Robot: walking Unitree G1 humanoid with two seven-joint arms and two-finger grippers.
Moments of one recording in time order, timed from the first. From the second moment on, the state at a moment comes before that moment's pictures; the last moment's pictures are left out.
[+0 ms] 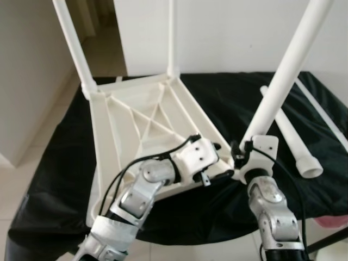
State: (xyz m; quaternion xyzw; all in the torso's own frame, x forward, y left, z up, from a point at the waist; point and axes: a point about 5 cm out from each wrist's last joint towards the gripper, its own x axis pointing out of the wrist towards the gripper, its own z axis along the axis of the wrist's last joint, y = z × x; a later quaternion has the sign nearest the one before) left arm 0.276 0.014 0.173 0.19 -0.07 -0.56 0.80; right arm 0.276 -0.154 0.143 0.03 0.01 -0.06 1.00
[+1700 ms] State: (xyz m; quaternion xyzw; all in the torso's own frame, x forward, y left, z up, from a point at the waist) left arm 0.278 0.026 0.155 0.15 -0.08 -0.54 0.82; right arm 0.271 -0.183 0.135 0.02 -0.07 0.13 0.99
